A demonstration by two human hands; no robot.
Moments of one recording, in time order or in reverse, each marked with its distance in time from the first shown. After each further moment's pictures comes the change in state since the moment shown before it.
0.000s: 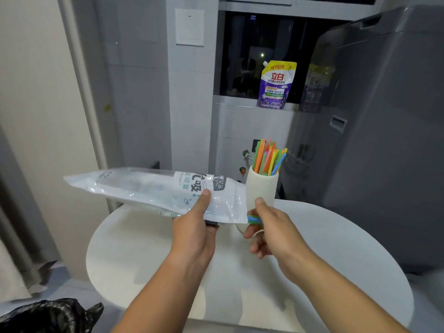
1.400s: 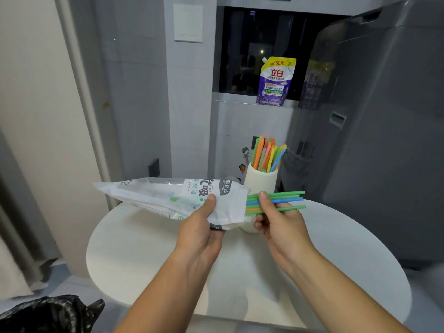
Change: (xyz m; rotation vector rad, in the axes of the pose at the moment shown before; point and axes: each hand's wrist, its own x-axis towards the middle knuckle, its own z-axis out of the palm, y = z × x) left_hand 0.002 -0.012 -0.003 -0.064 0.047 -0.161; right_hand 0.013 0.015 0.001 0.507 0.147 -0.115
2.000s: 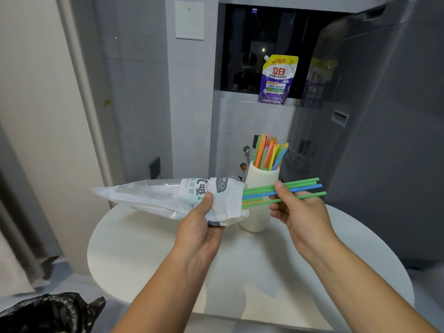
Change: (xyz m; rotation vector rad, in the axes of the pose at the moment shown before) left_hand 0.000 0.005 0.000 -0.068 0.035 -0.006; right_hand 0.009 -0.031 -0.015 -0.063 0.054 -0.066
